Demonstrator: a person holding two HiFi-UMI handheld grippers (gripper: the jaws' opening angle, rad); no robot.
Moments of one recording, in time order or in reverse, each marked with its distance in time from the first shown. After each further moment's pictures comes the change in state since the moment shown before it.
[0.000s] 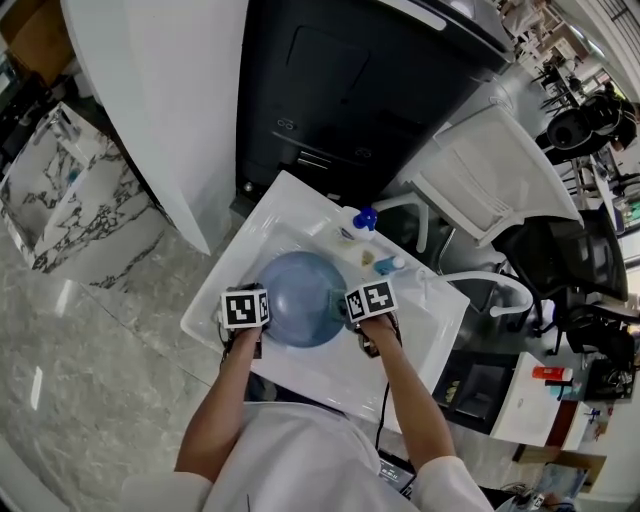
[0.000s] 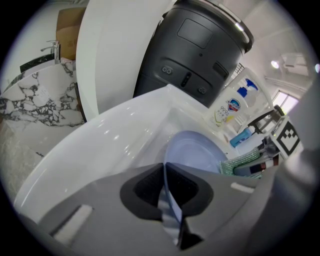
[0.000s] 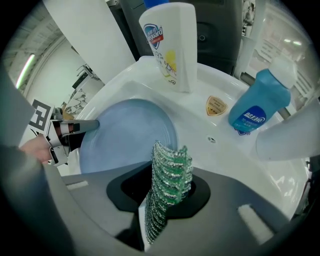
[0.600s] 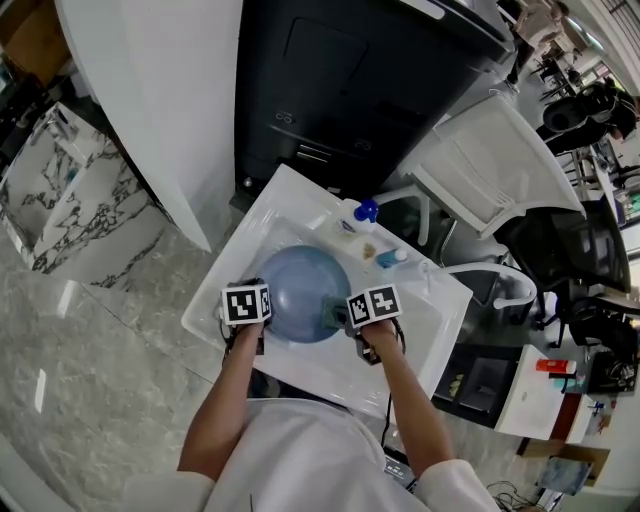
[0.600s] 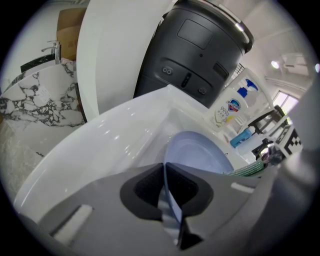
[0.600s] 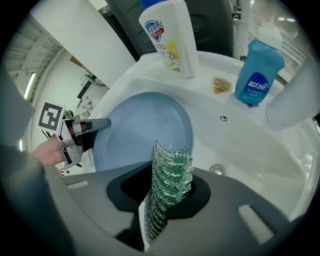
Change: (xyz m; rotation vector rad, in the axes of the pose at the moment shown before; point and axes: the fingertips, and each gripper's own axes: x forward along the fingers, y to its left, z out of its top) left arm -0.001 0.001 0.000 -0.003 -0.001 0.005; right arm 0.001 0.029 -0.028 0.099 0.011 0.128
